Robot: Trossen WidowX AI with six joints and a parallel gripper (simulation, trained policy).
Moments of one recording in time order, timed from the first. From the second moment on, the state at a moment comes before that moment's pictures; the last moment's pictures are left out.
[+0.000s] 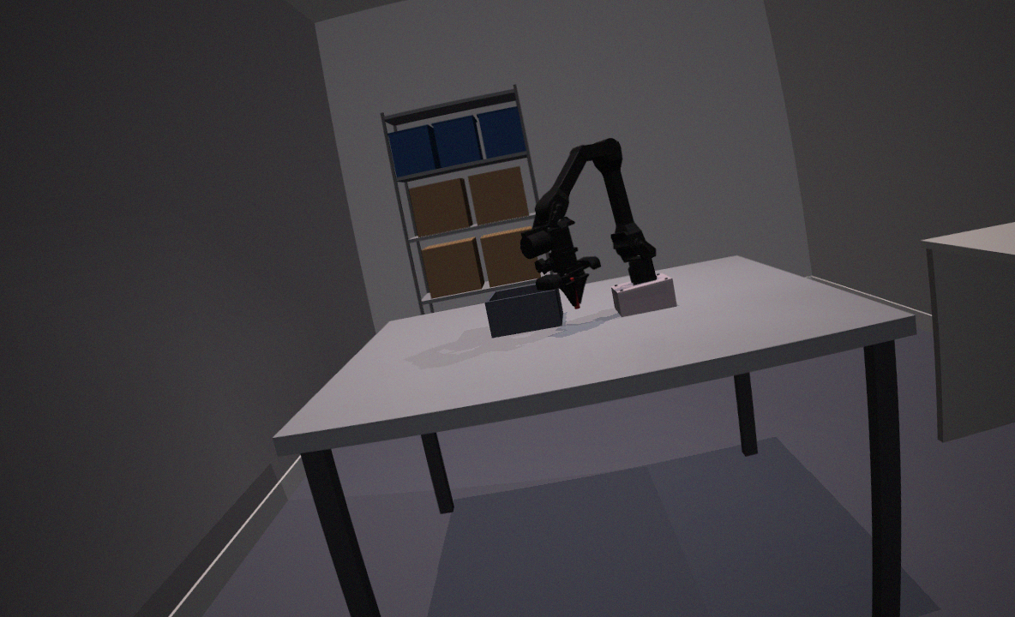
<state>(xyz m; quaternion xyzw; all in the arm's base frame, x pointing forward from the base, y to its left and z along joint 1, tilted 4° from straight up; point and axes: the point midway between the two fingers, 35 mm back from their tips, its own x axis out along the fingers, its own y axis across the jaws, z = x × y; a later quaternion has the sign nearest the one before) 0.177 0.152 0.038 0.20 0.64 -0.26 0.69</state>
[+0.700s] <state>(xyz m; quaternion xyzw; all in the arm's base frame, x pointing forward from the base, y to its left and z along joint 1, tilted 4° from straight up) 0.236 0.123 0.113 0.27 0.56 -0.30 0.72</state>
